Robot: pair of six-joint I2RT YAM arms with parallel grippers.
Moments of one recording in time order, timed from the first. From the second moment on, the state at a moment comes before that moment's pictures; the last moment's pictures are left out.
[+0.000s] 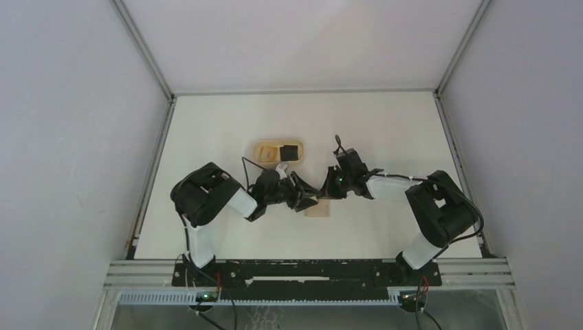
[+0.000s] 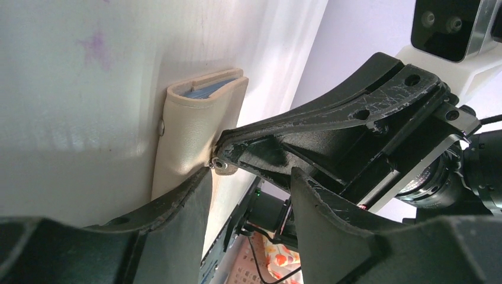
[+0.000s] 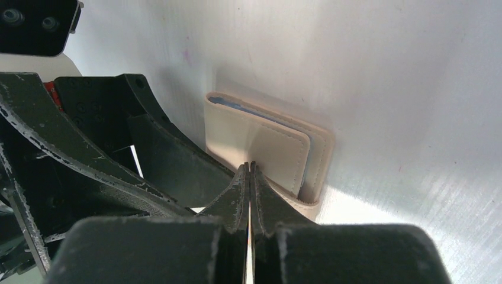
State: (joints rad) left arm -0.70 1.92 0.57 0.91 0.44 -1.49; right arm 0.55 1.62 0.73 -0.04 -0.33 0.73
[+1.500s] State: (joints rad) left arm -0.63 1.79 0.46 0.85 0.43 -1.47; right arm 0.57 1.70 0.73 0.15 -0.37 0.75
